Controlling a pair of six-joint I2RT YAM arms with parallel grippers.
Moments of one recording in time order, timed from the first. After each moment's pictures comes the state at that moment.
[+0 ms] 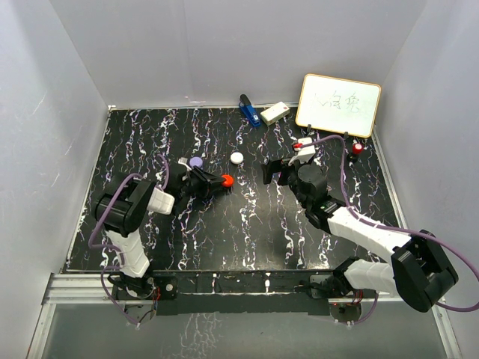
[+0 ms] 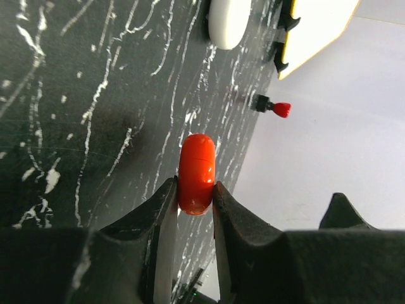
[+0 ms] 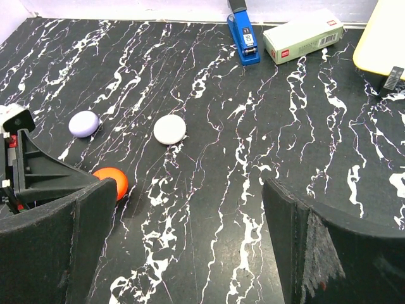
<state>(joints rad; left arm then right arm) -0.35 1.85 0.59 0.81 0.42 -1.37 0.59 1.18 0.57 0.47 0.26 0.22</state>
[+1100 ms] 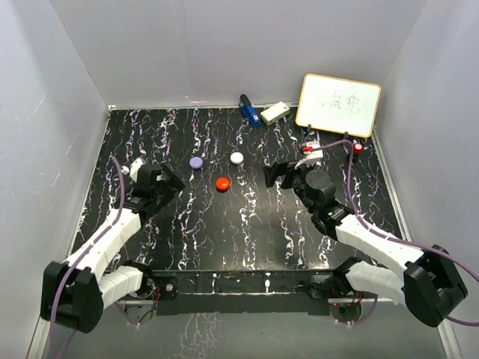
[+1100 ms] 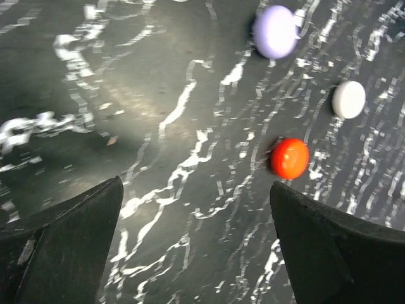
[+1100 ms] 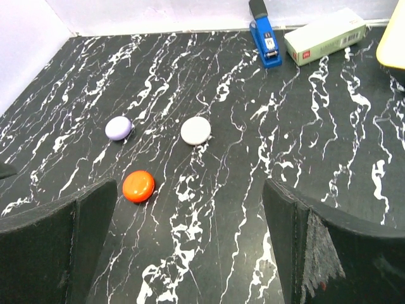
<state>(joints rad) -0.27 1.10 0.64 -0.30 -0.15 -0.91 0.59 1.07 0.54 0.44 0.21 0.30</state>
